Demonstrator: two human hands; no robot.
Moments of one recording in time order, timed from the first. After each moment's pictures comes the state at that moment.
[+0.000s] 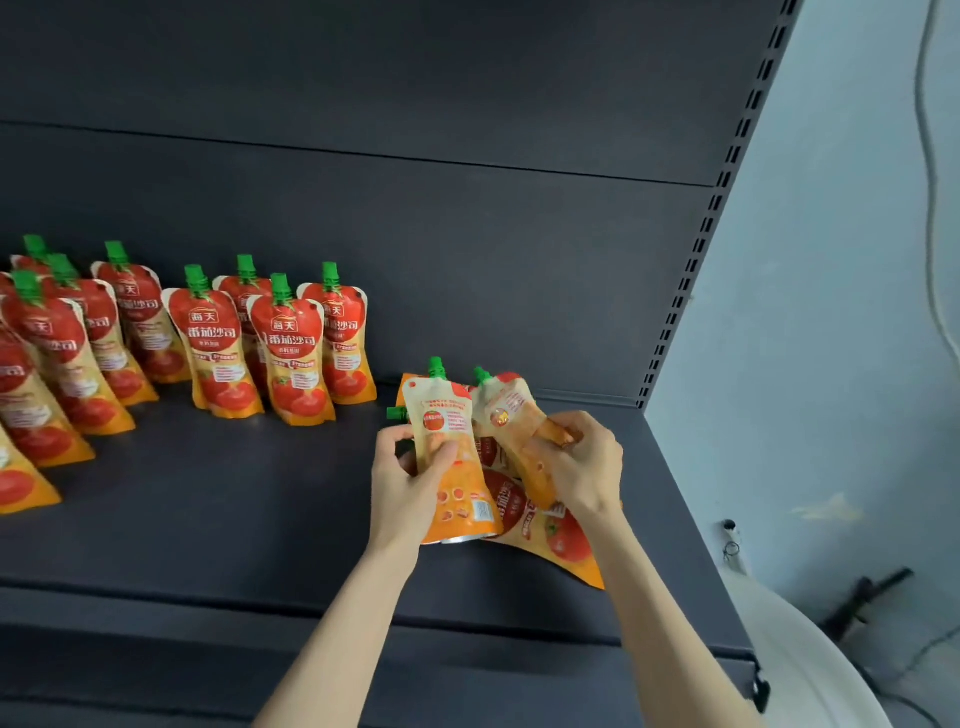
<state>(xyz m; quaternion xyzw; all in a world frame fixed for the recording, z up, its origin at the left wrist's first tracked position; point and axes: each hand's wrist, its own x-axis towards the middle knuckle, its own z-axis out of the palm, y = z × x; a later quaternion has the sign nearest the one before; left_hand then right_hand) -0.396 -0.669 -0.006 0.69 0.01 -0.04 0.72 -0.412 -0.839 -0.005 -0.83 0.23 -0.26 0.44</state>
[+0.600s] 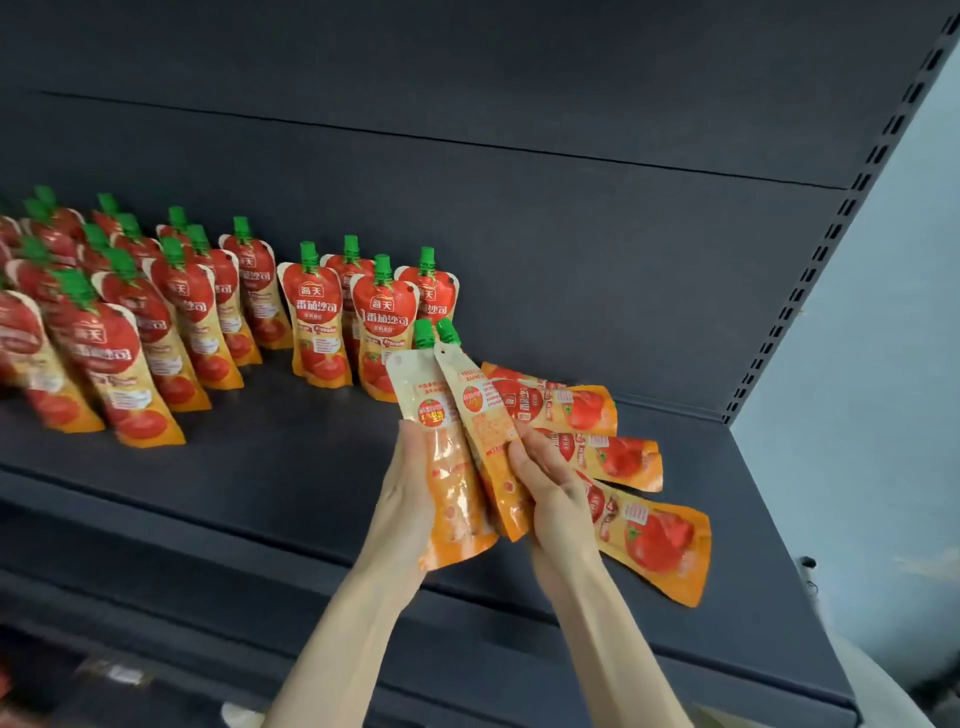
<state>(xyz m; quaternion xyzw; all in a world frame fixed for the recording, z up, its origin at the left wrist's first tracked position) -0.432 -0.598 0.018 0.59 0.01 -0.09 0.80 -0.438 -0.724 -0.002 -0.57 0.06 -0.06 0.82</state>
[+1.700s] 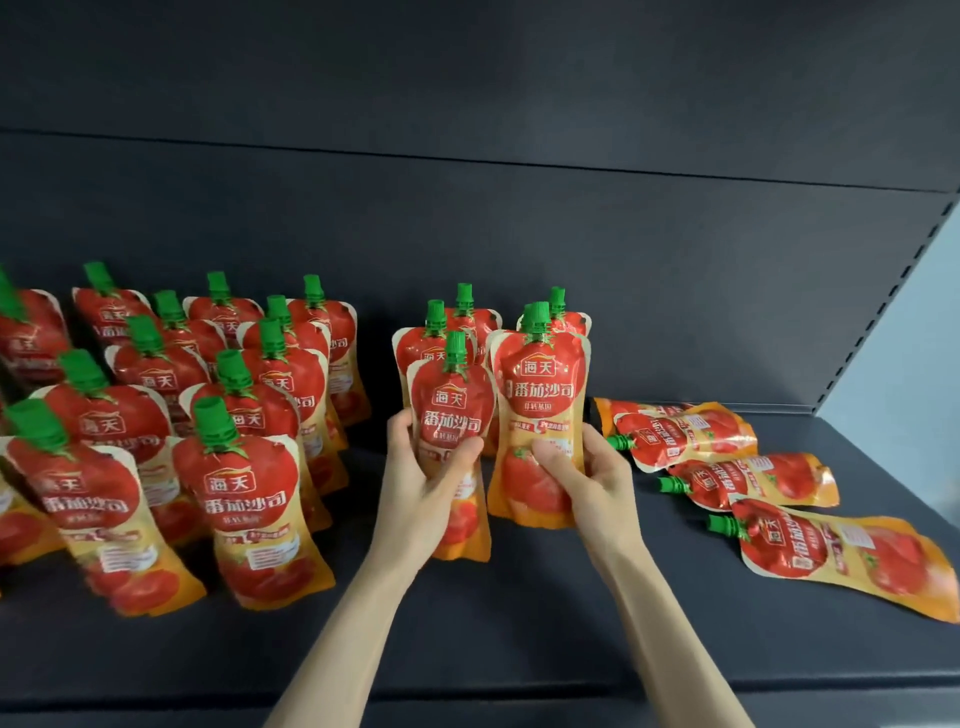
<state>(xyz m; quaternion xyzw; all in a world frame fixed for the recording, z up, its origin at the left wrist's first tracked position) -0.251 -0.418 0.002 0.68 -0.17 -0.01 0.71 -0.312 -0.566 0.000 -0.65 0.09 -0.24 0.72</state>
